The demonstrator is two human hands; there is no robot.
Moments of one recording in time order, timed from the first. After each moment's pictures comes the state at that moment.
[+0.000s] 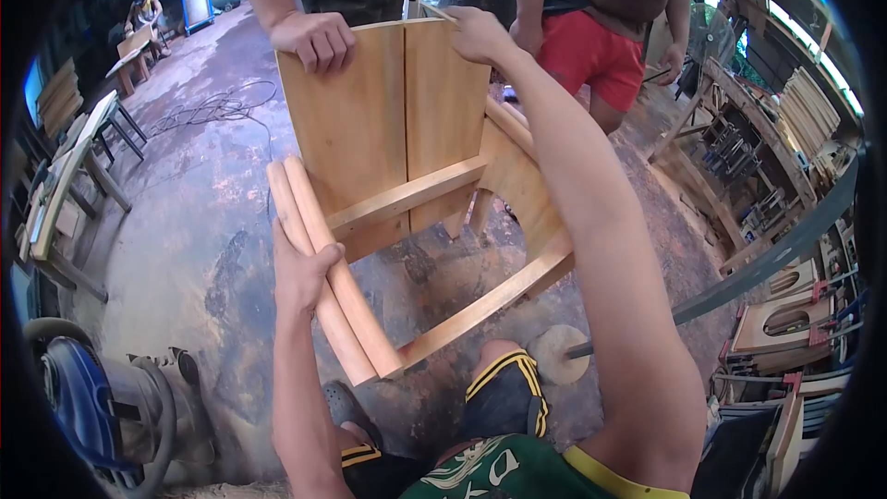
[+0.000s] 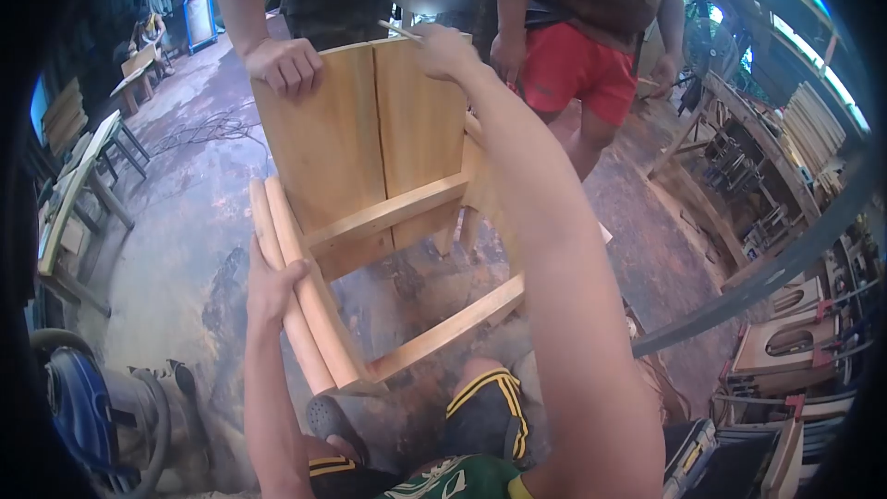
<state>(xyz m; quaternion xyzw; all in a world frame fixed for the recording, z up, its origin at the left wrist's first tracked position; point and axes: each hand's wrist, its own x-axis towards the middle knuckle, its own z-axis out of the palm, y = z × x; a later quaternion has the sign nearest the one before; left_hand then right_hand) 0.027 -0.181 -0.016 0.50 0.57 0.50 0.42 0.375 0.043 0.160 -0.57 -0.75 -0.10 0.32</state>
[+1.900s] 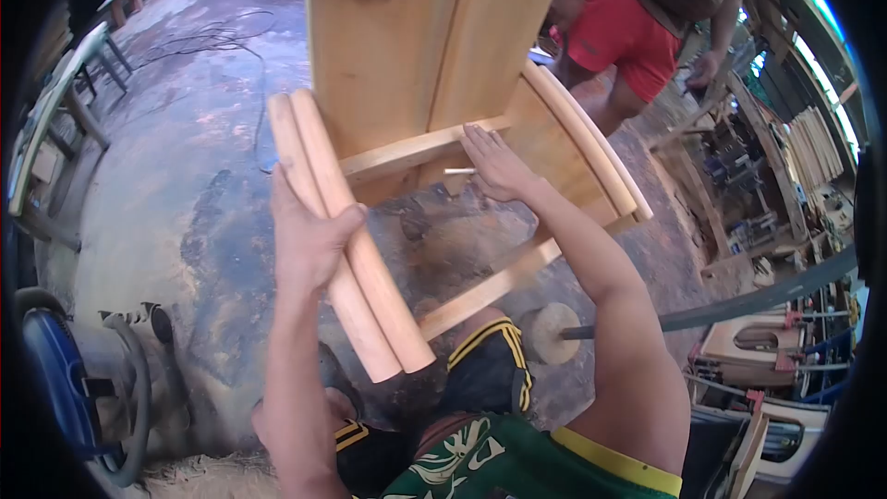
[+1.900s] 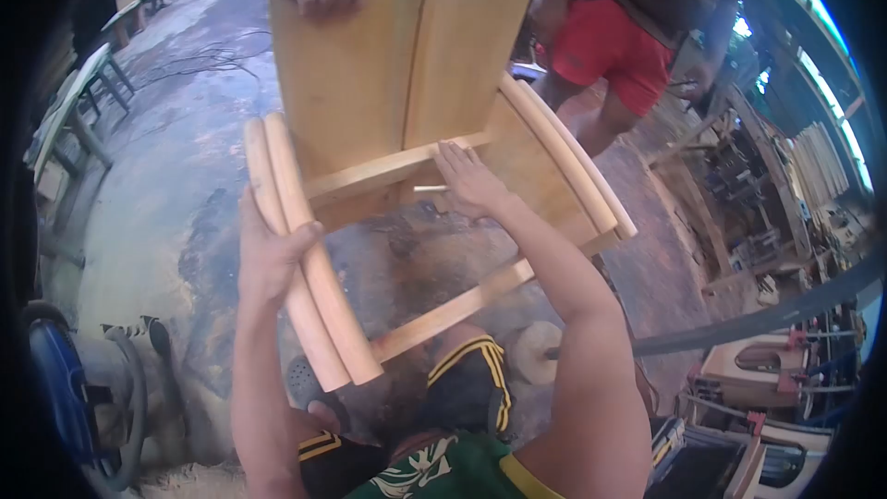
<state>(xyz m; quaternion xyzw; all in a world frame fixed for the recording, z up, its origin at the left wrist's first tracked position) 0.024 -0.172 -0.040 0.50 0.55 0.51 0.43 0.403 -0.079 -0.104 -0.49 -0.87 -0.03 0.00</state>
